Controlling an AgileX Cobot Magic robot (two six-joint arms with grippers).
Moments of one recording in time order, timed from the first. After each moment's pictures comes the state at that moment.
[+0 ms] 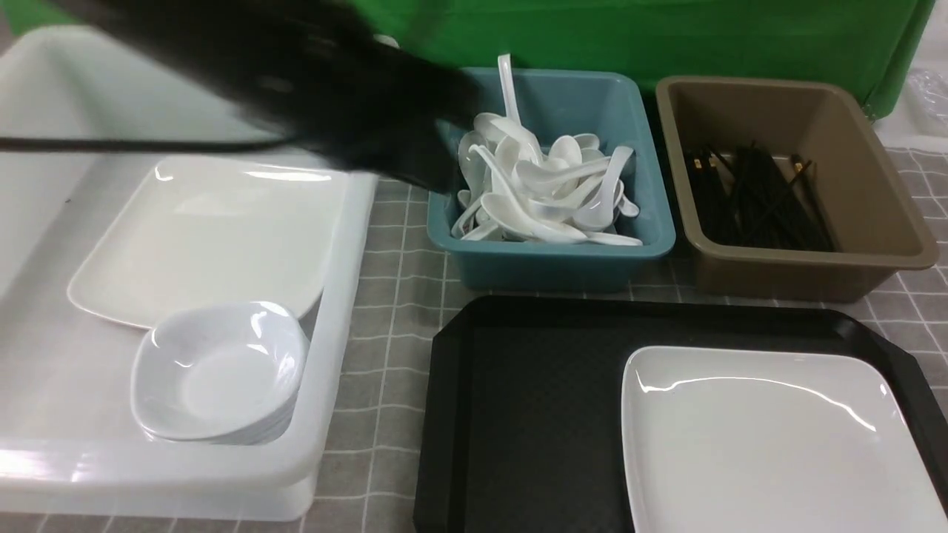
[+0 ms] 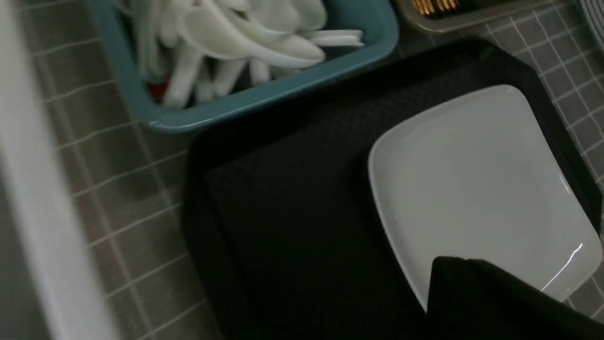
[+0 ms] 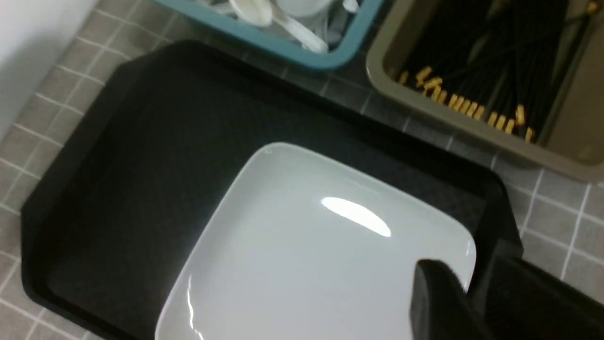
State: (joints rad) right arm 0.01 1.09 -1.31 0.26 1.11 -0.37; left arm -0.57 1.56 -1.54 -0.28 0.98 -0.04
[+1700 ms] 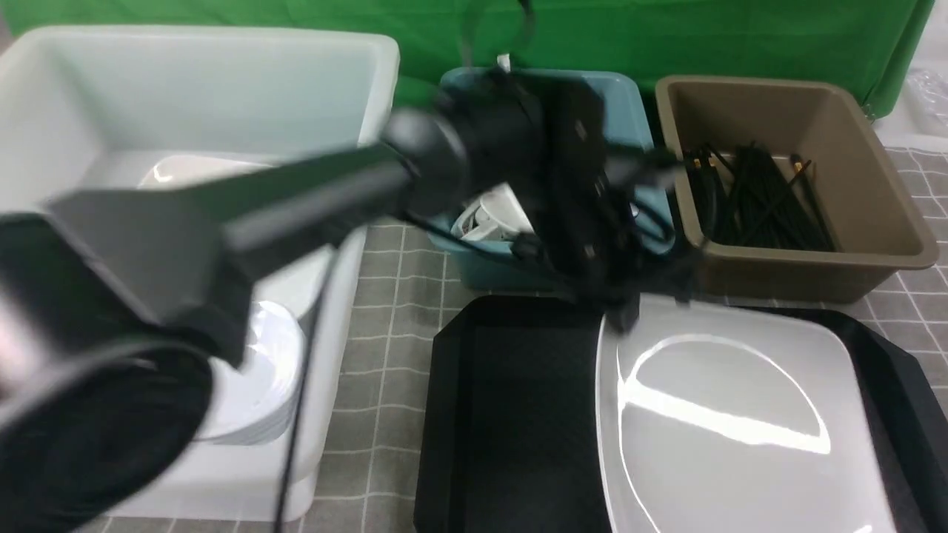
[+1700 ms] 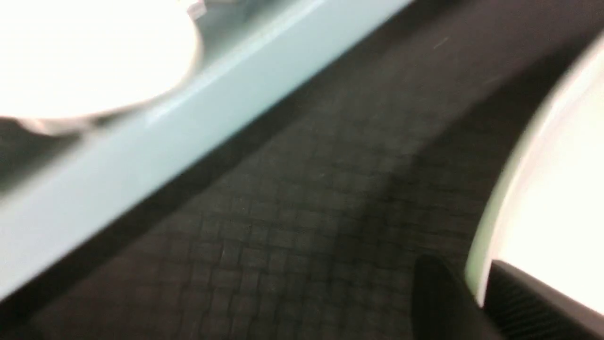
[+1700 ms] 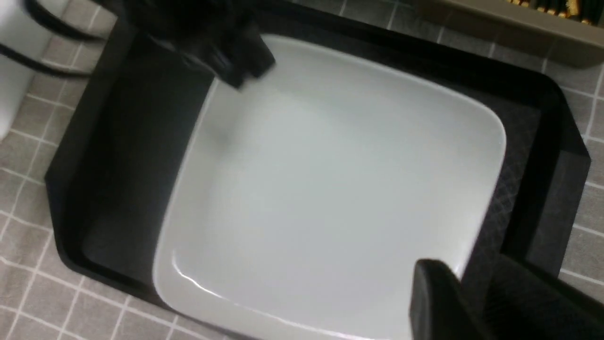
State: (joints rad) right arm 0.01 1.02 -1.16 0.27 1.12 -0.28; left arm -0.69 2.14 -1.92 -0.27 1.00 -0.01
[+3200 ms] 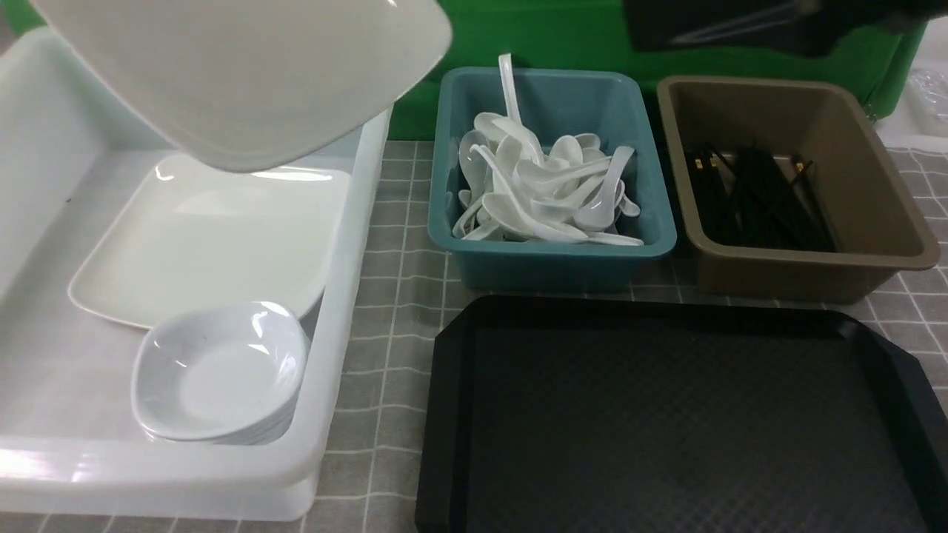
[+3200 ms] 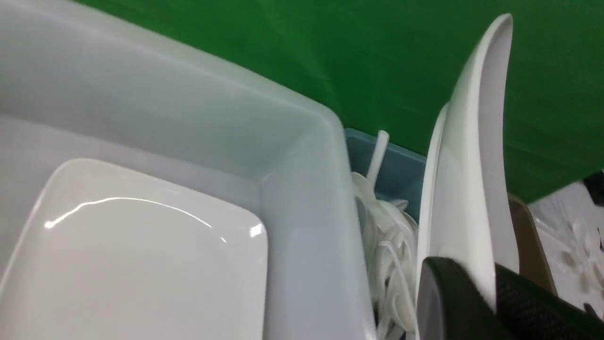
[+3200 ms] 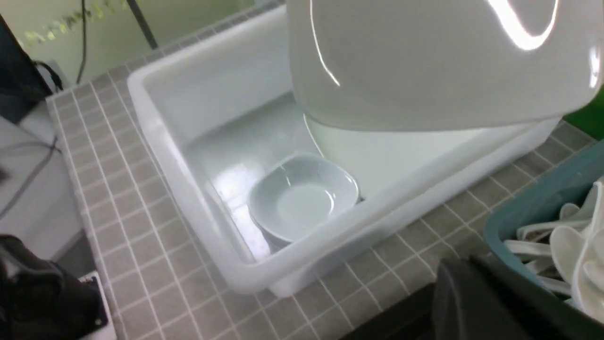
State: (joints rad) right arm 0.55 1.38 -1.68 0.49 0.94 -0.42; left arm 0.47 1.53 -1.65 -0.88 1.10 0.31
